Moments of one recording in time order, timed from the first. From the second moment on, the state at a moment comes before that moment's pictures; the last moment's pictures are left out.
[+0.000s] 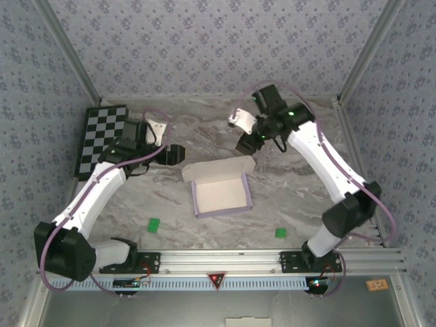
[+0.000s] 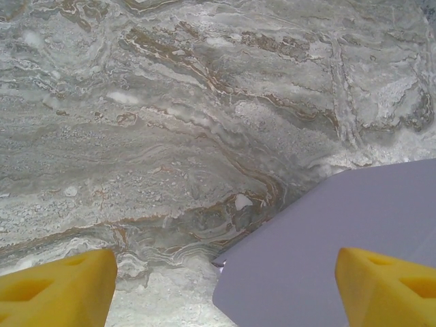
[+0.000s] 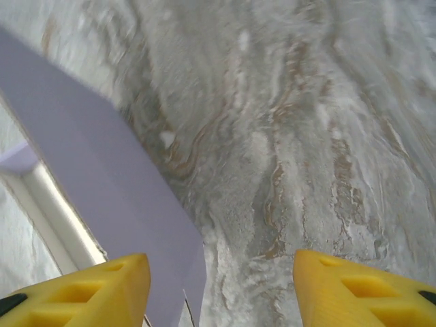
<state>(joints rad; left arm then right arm) -0.30 1.24 1.06 -0.59 0.34 -0.16 0.49 1.56 1.68 -1.05 -0.25 -0.54</state>
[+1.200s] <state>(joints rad) -0.41 0.91 0.76 -0.67 0.21 -0.28 0.28 1.14 0.69 -0.33 -0.59 -0.12</state>
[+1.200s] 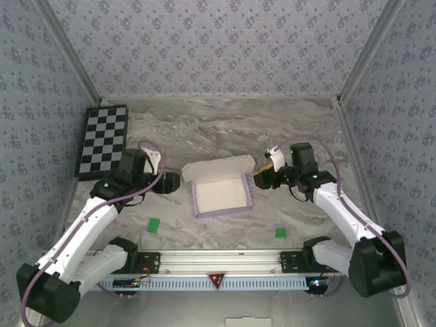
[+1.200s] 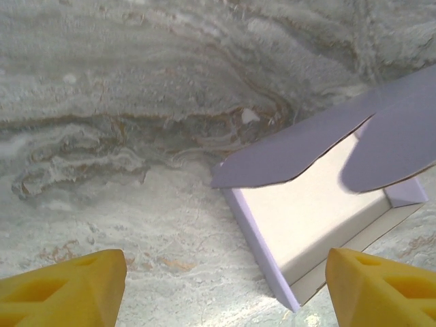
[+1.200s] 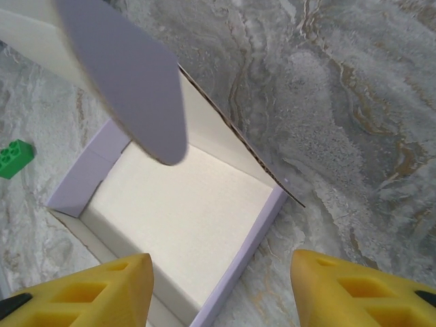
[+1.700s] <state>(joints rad) -0.52 1.08 0.75 -0.51 0.16 -0.27 0.33 1.33 0.71 -0.13 -0.59 -0.15</state>
